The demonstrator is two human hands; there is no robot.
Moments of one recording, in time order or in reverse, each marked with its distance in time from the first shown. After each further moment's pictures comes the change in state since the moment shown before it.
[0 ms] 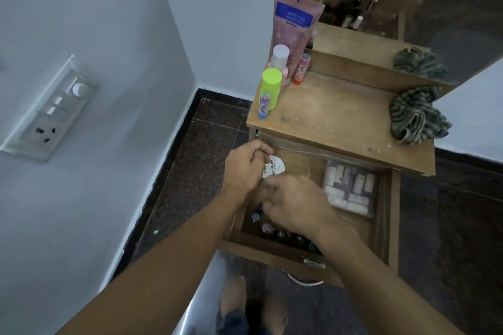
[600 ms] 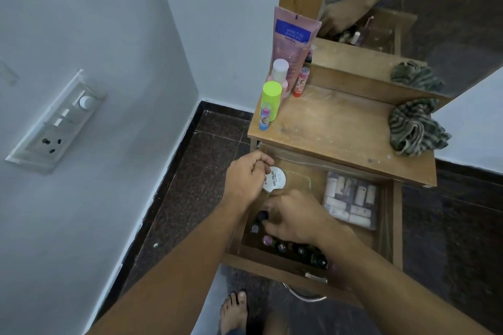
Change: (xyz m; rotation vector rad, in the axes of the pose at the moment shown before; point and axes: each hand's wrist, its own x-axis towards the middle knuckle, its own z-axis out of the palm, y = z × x) left_hand -0.001 0.001 -0.001 0.000 -0.016 -0.030; right_hand 0.024 0.034 0.026 -0.114 -0.047 -0.347
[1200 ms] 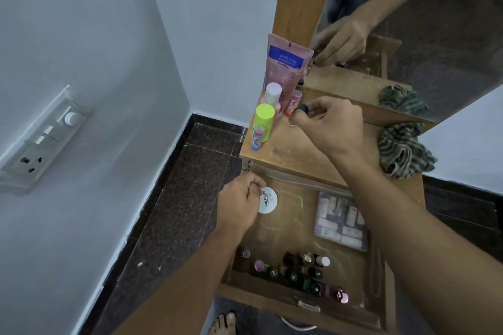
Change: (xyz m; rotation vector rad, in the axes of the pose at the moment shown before) left_hand -0.002 -0.003 0.008 0.070 0.080 0.064; right_hand 0.064 0.042 -0.151 0.271 0.870 0.482
